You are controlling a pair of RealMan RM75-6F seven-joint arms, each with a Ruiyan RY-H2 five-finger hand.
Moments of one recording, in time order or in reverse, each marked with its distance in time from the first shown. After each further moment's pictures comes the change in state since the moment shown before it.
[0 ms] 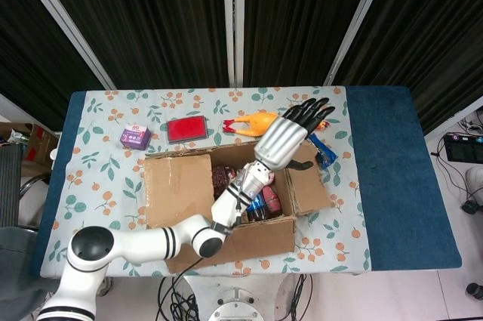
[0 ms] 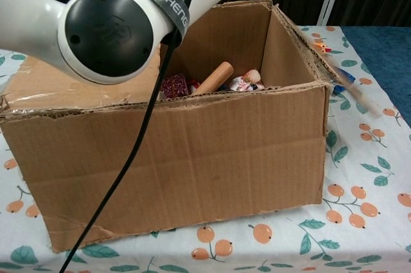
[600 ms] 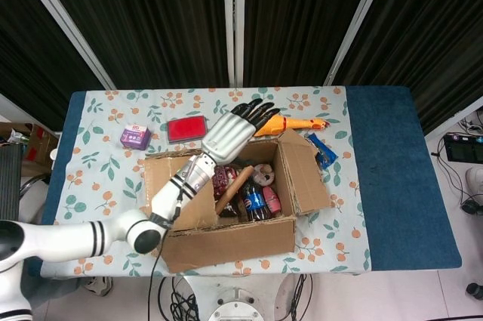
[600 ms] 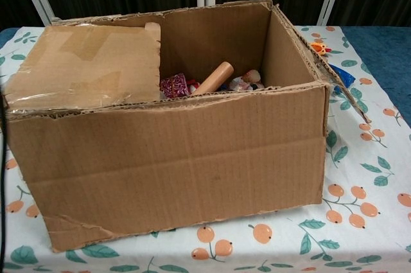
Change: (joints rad) left arm 0.197 0.488 0.130 -0.447 -0.133 -0.159 0.173; right arm 0.009 -0.007 -0.008 -0.029 -0.021 -0.002 -0.045
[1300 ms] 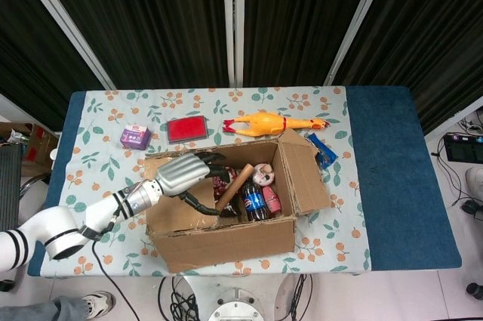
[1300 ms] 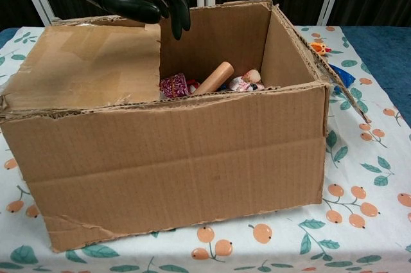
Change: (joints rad) left arm 0.119 0.320 0.286 -0.023 0.657 -0.095 -0.894; right arm -0.010 -0.002 -0.006 -0.033 0.011 0.000 -0.053
